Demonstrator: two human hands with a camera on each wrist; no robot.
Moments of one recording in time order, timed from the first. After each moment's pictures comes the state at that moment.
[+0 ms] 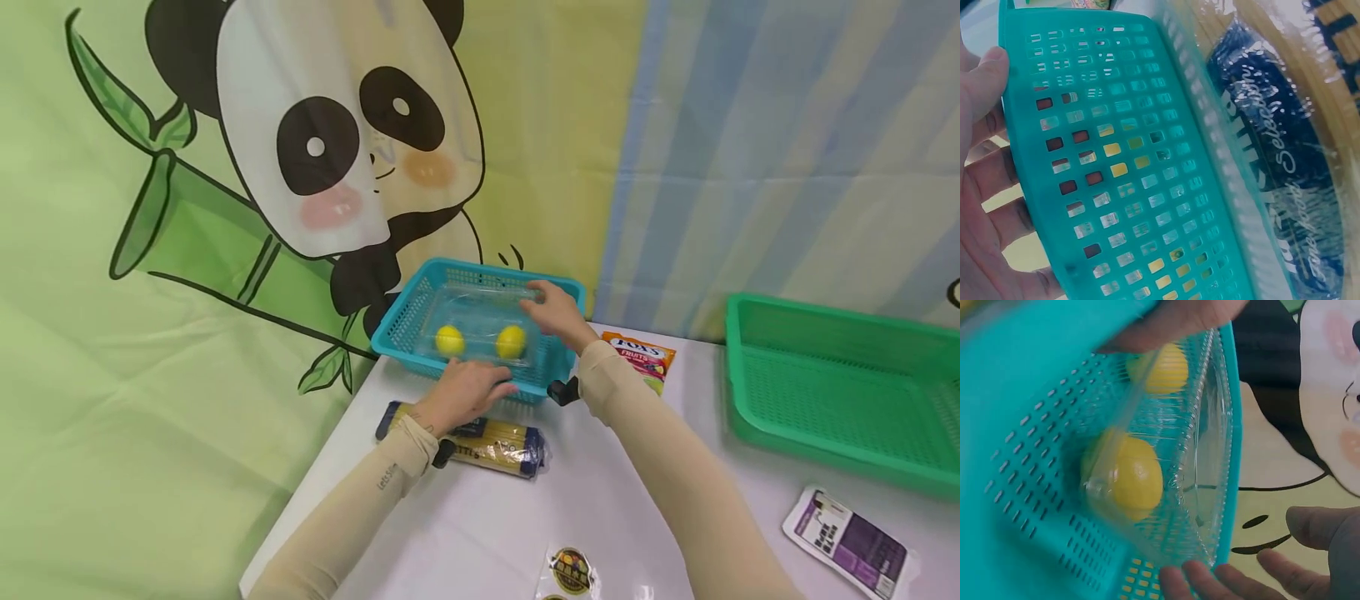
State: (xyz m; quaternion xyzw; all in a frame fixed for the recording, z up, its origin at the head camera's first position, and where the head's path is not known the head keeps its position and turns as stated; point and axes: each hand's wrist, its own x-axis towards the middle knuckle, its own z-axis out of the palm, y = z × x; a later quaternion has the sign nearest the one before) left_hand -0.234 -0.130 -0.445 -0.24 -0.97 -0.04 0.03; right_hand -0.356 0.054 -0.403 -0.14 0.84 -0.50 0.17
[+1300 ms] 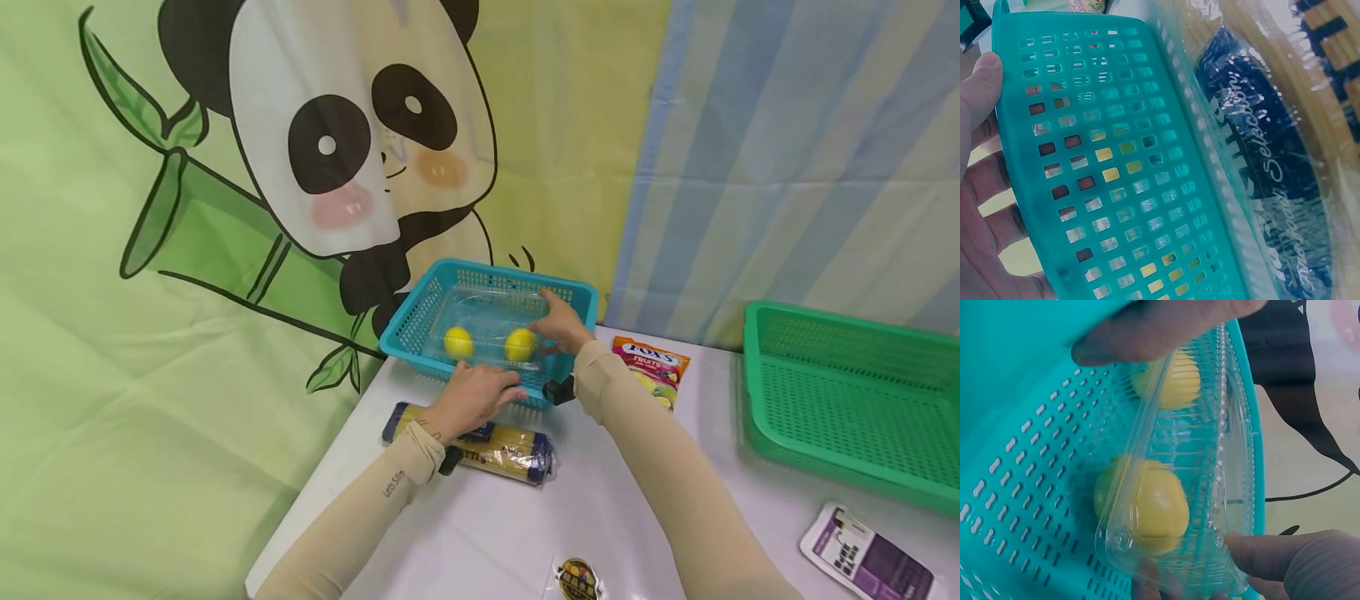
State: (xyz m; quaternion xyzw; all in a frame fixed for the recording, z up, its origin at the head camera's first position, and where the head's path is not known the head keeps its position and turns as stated) left_hand -0.233 -0.130 -0.450 -0.24 -0.97 -0.06 0.05; right_hand -0.372 0.040 -0.425 -0.07 0.79 -0.54 0.26
